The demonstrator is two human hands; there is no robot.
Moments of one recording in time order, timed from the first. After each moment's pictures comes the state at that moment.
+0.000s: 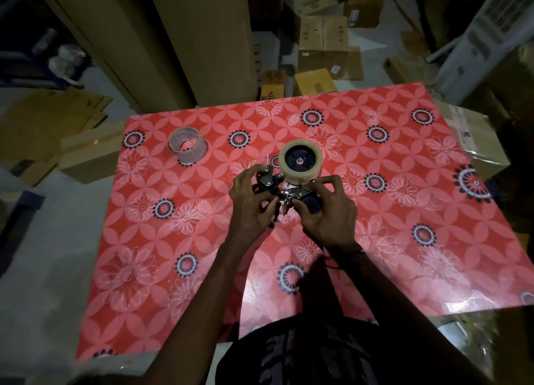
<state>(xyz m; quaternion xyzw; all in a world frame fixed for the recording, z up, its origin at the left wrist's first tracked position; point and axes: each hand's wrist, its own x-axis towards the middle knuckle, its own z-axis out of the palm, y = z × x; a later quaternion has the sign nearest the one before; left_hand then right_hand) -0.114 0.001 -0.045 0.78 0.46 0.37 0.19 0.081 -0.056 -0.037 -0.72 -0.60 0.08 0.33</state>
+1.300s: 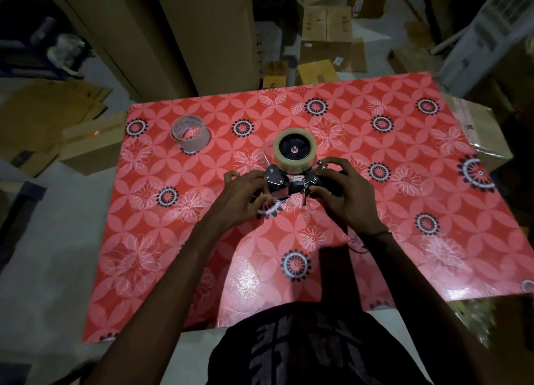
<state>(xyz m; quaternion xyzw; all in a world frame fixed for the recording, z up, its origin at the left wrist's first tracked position) -0.161 0.016 -0.034 0.87 0.41 0.17 0.21 0.126 -0.052 -0.035 -0.63 -0.68 0.13 0.34</state>
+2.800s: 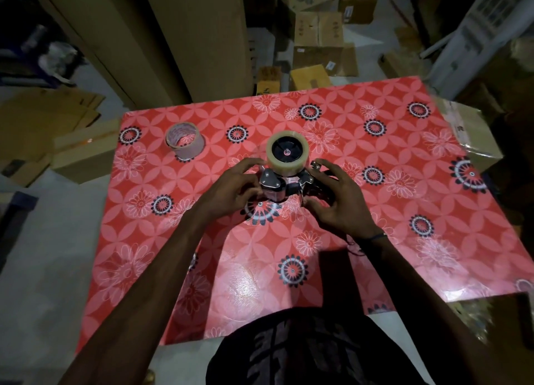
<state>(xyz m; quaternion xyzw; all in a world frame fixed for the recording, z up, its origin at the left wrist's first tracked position) -0.168 0.055 -0.019 0.90 0.32 0.15 0.23 0.126 -0.051 -0.036 -0.62 -0.69 0.19 0.32</state>
